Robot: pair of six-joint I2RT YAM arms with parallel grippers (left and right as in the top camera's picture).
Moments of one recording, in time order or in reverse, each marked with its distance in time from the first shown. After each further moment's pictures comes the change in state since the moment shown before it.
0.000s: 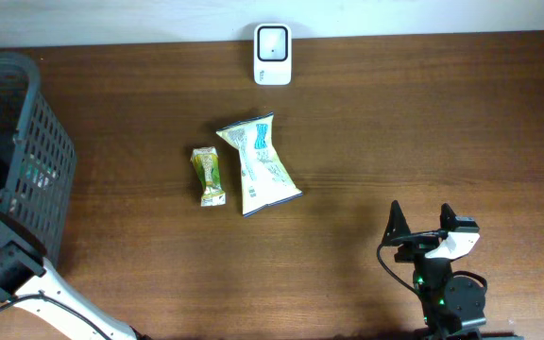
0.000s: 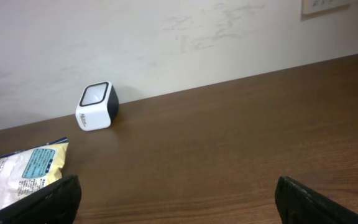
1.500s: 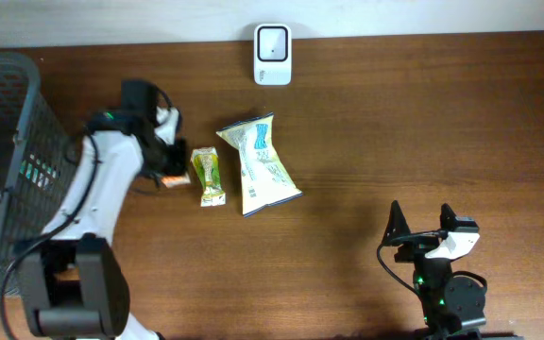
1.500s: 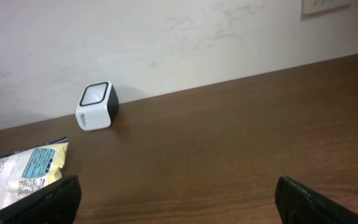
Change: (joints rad) left arm -0.798 -0.570 -0.651 0.161 0.104 -0.021; right arm 0.000 0.000 0.000 0.000 0.000 0.000
